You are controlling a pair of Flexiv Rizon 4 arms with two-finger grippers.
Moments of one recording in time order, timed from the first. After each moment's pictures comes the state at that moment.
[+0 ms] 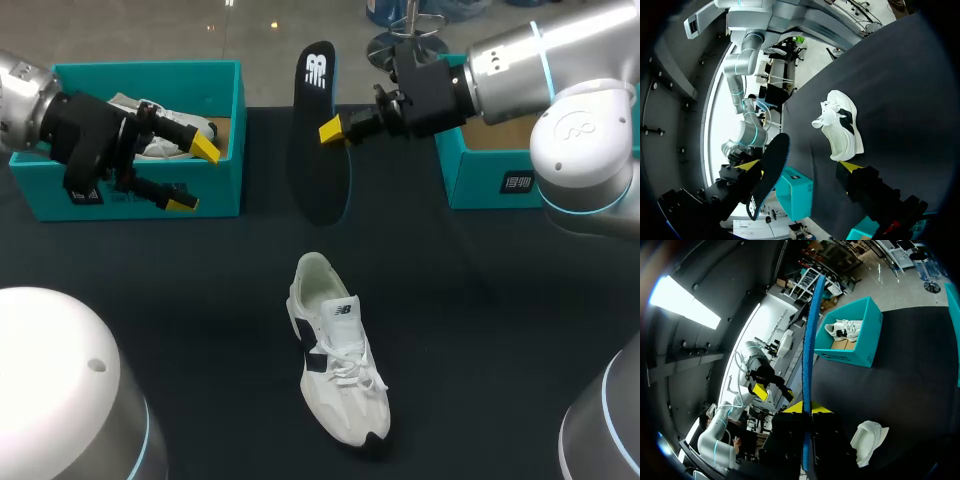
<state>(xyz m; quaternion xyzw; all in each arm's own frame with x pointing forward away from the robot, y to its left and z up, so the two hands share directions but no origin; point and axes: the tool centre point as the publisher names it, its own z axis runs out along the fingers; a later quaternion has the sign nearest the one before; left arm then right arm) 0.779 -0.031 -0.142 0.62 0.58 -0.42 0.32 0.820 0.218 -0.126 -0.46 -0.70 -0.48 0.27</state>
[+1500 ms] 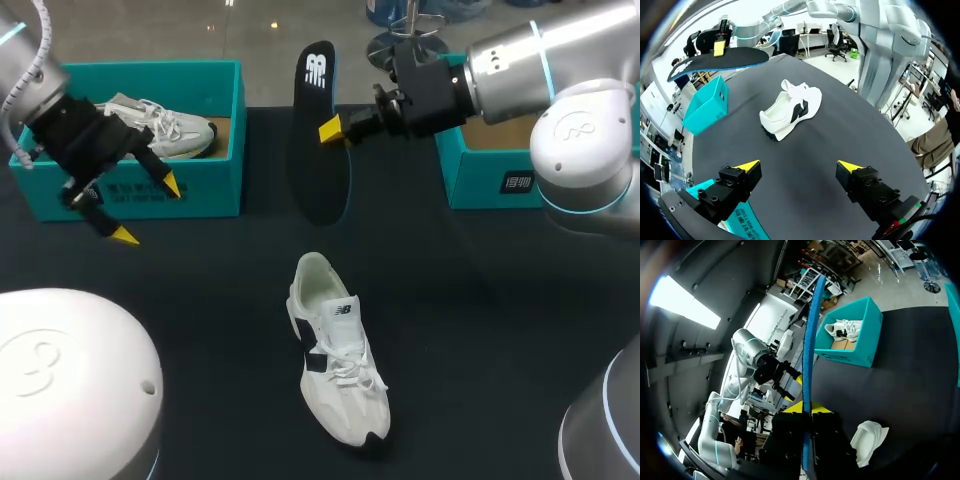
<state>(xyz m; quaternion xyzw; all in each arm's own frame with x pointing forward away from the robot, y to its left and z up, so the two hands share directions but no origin) 0.782 0.062 -0.230 0.25 0.92 -0.30 -0.04 0.820 0.219 -0.126 -0.46 -0.70 -0.48 0.27</state>
